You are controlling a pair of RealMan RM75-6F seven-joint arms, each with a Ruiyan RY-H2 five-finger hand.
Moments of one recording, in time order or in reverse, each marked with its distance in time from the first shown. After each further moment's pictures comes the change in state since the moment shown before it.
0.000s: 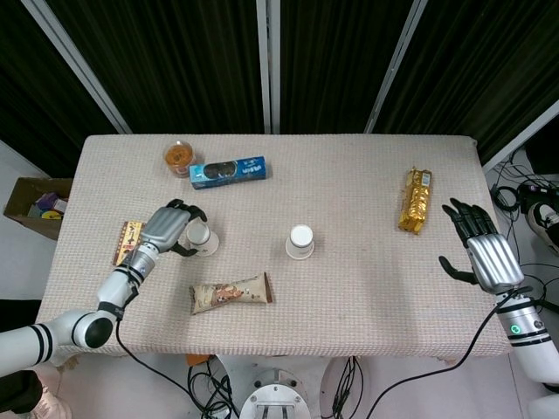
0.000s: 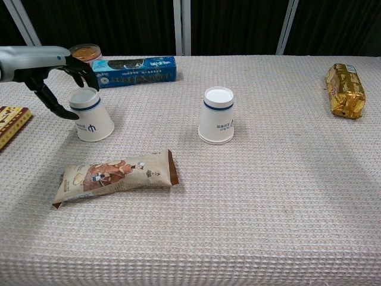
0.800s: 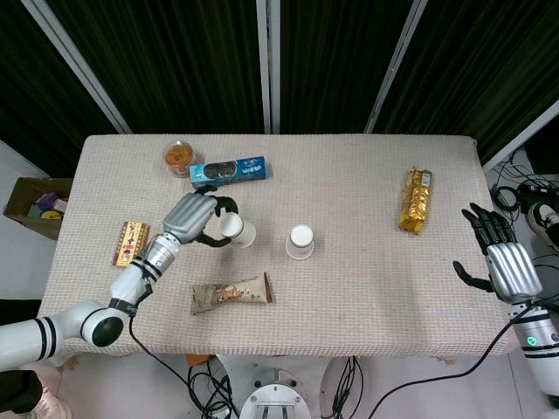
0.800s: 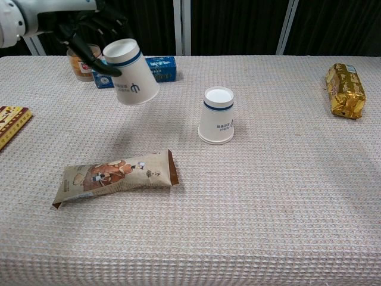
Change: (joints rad) left arm -0.078 0.046 -0.093 -0.152 0.090 0.049 -0.132; right arm -0.088 -0.004 0.012 0.048 -0.034 0.081 0.093
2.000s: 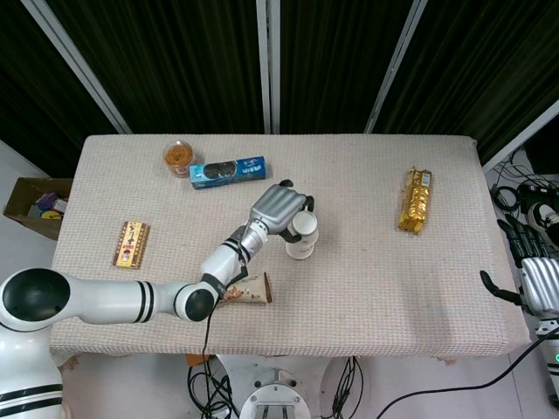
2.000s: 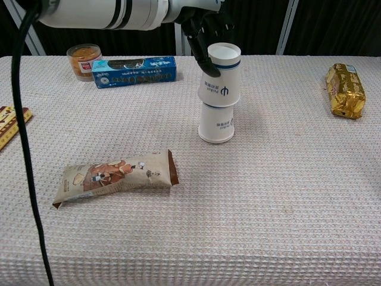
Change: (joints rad) left arm -0.536 -0.195 0.022 0.105 -0.636 -0.002 0.430; right arm -0.100 -0.026 0.010 0.132 -0.010 0.051 0.162
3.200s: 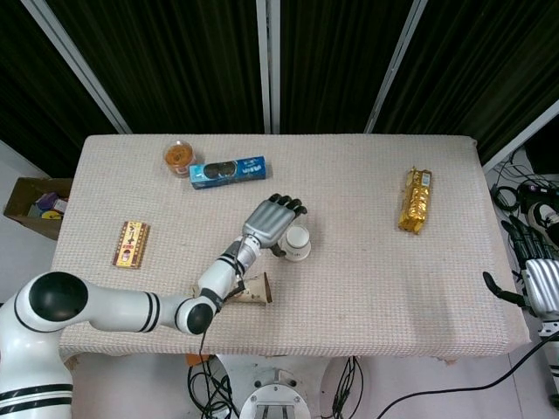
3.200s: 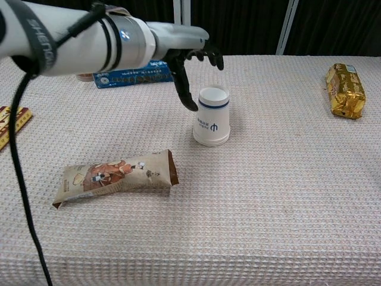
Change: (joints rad) left arm 0.042 -0.055 0.110 -0.011 0.040 0.119 0.001; right arm -0.018 0.002 0.011 0.009 -0.001 -0.010 0.021
